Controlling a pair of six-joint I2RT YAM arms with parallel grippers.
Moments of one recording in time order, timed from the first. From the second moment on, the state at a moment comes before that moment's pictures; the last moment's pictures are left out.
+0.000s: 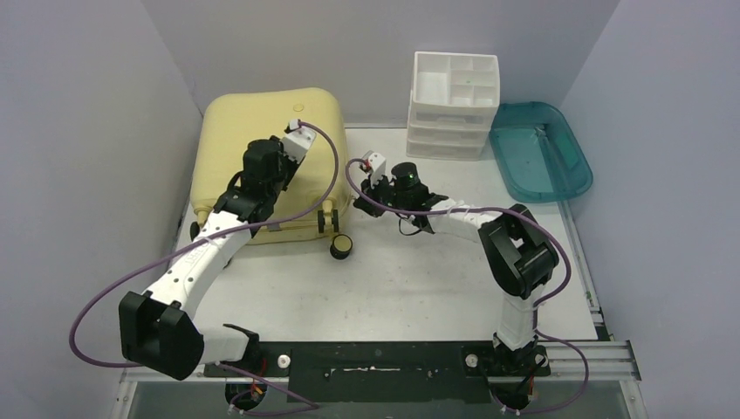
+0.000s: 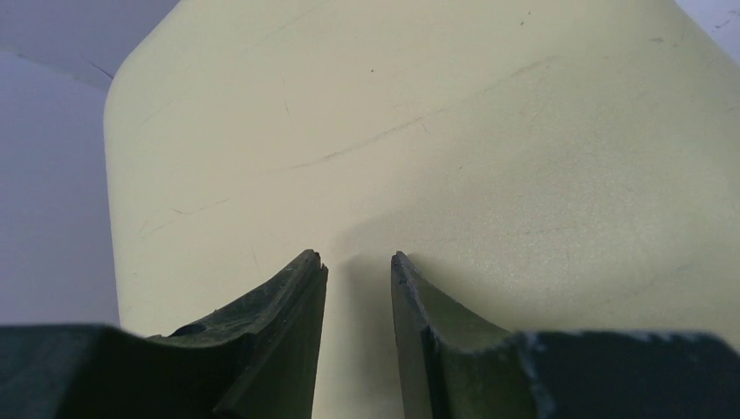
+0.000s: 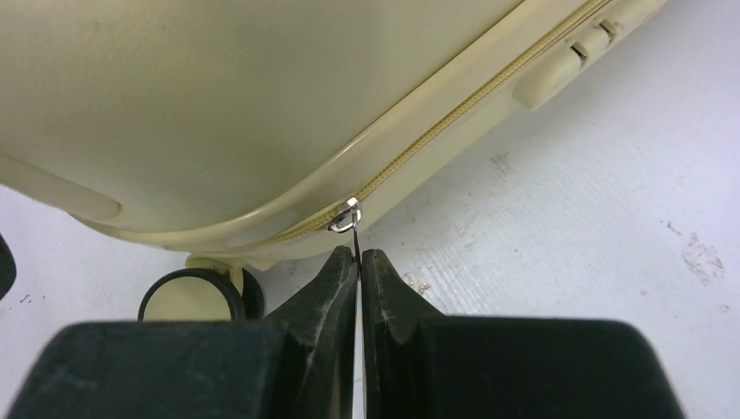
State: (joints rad) left arm -0.35 1.31 1.13 -0.25 -0.28 0.42; right arm 0.61 1.87 1.12 0.34 -0.43 -0.02
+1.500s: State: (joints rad) left arm 0.21 1.47 1.47 -0.41 -0.42 0.28; right arm 0.49 1.55 1.21 -0.07 -0.31 -0.30
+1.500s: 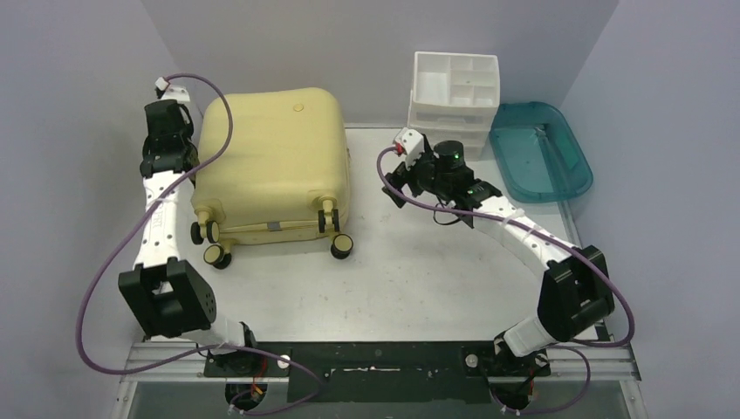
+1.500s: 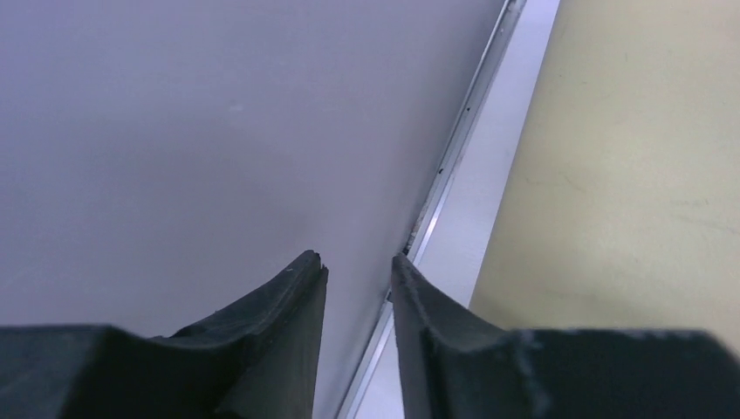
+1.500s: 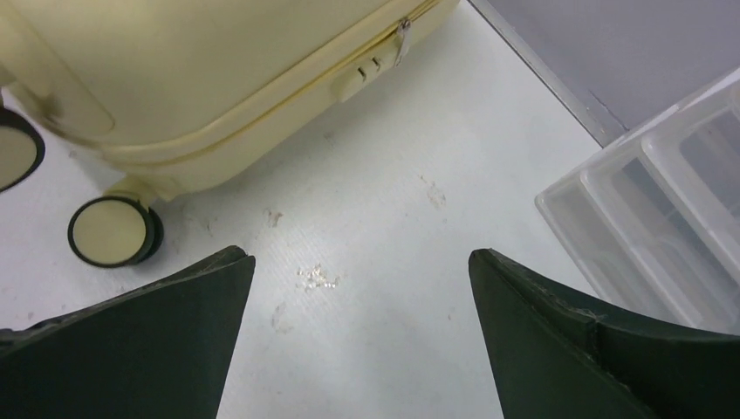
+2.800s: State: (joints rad) left arm 0.07 2.21 2.17 -0.59 -0.08 0.37; right arm 0.28 1.48 0.87 0.30 -0.63 -0.23
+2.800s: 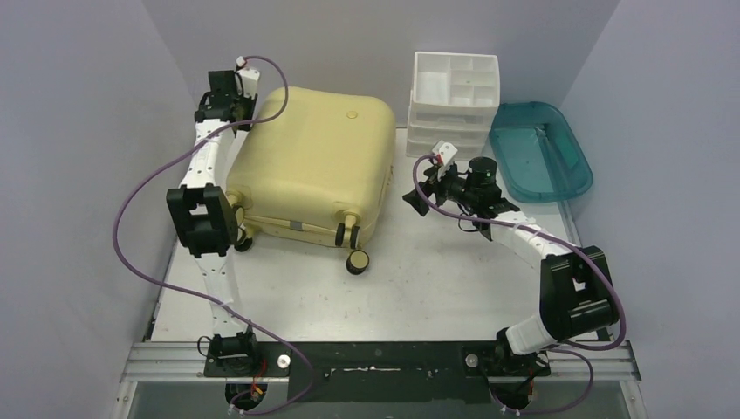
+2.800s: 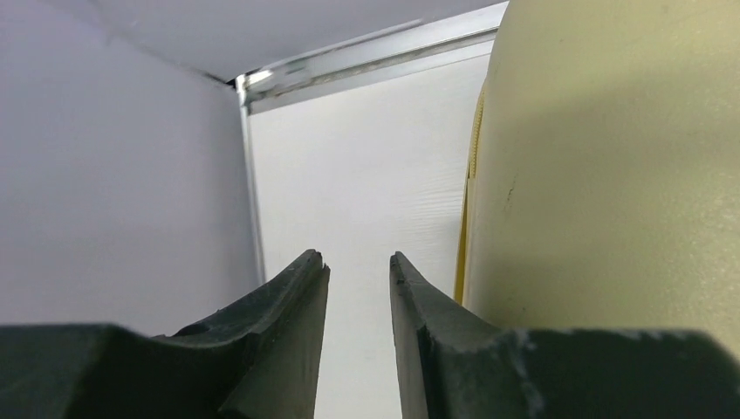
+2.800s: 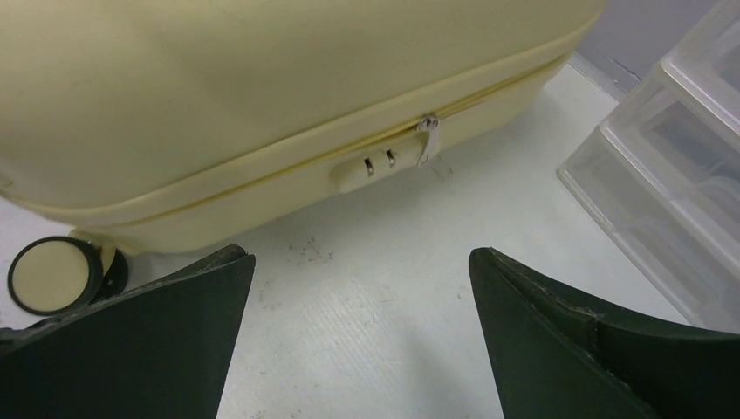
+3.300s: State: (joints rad) left arm 0.03 1.69 1.73 -0.67 -0.06 0.25; right arm 0.26 1.52 0.87 0.30 -0.64 -0.22
